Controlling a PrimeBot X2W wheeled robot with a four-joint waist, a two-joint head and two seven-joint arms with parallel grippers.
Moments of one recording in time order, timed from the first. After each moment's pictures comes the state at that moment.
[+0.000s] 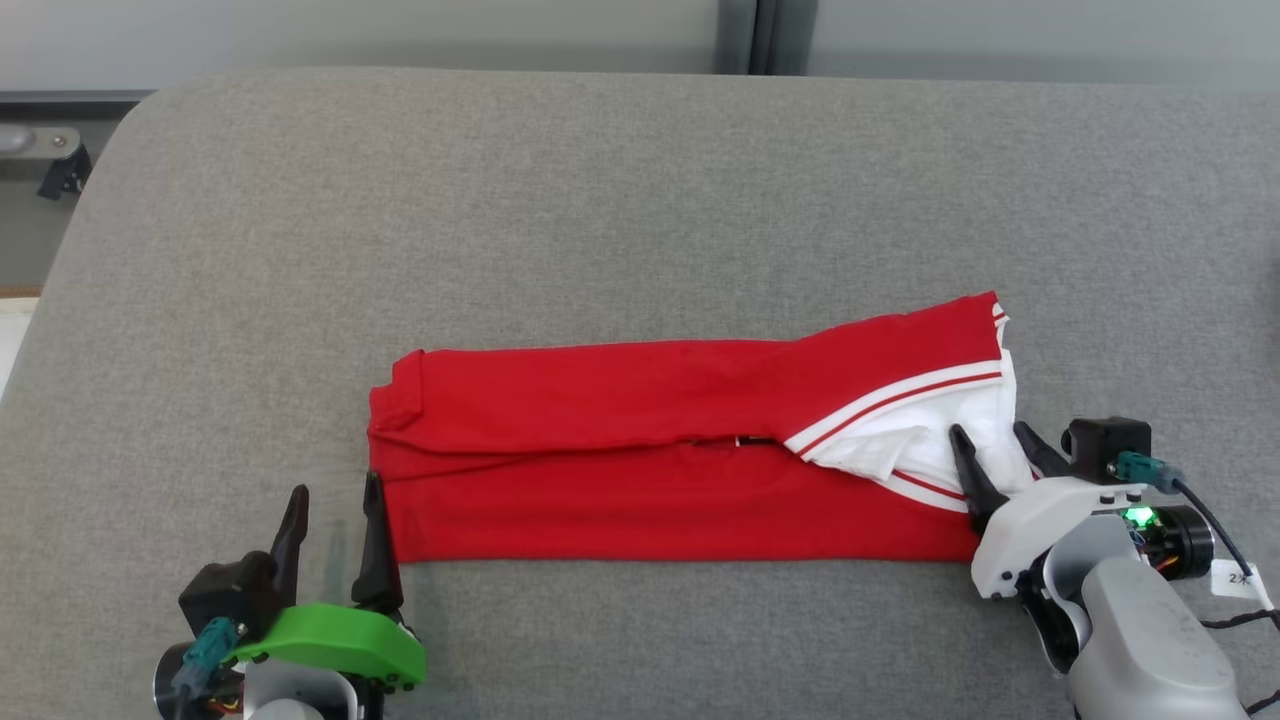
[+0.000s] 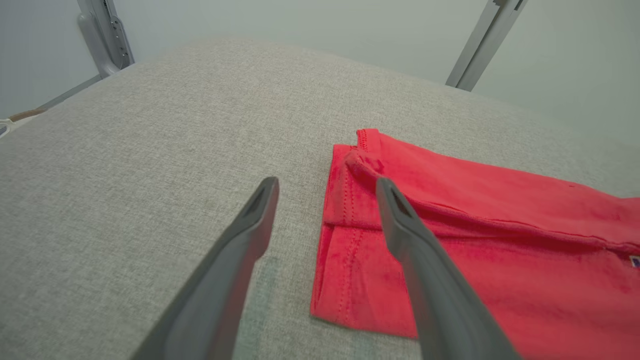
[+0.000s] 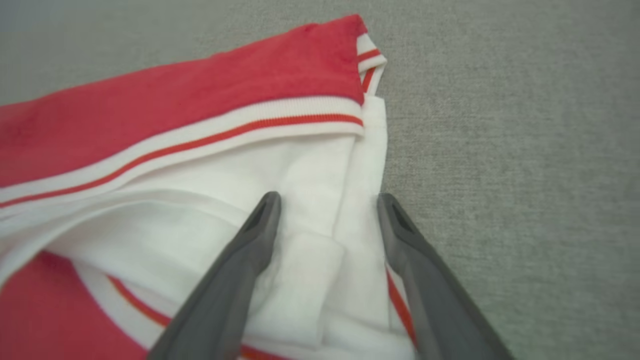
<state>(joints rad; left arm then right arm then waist) -0.11 0.05 -0.05 0.39 -0.35 -0.09 -0.26 -0.42 -0.08 -0.04 0.80 0.17 0.13 -0.14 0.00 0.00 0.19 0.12</state>
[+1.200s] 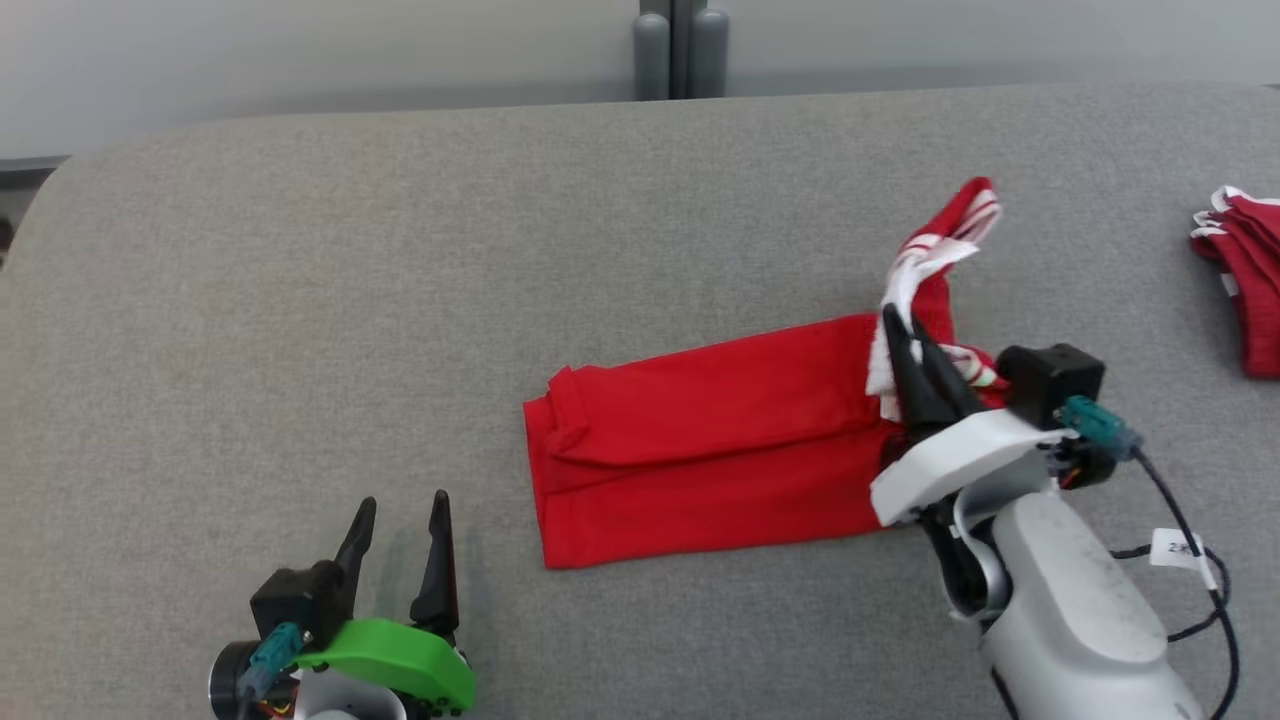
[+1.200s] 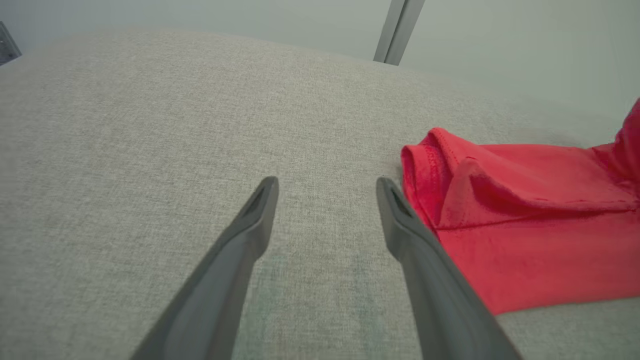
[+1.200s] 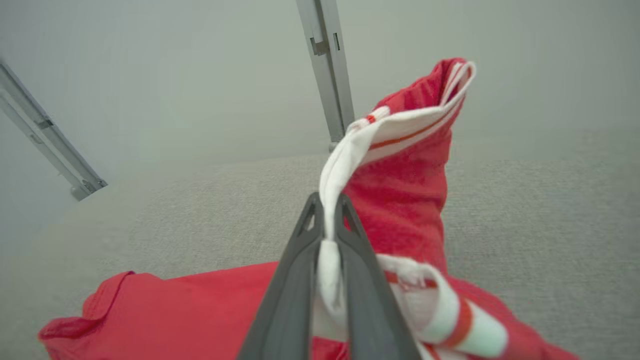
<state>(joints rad) -0.10 0.05 -0.16 0.41 -0.33 -0.09 -0.26 -0.43 -0.05 0.17 0.48 0.37 0.13 -0.24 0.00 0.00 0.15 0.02</state>
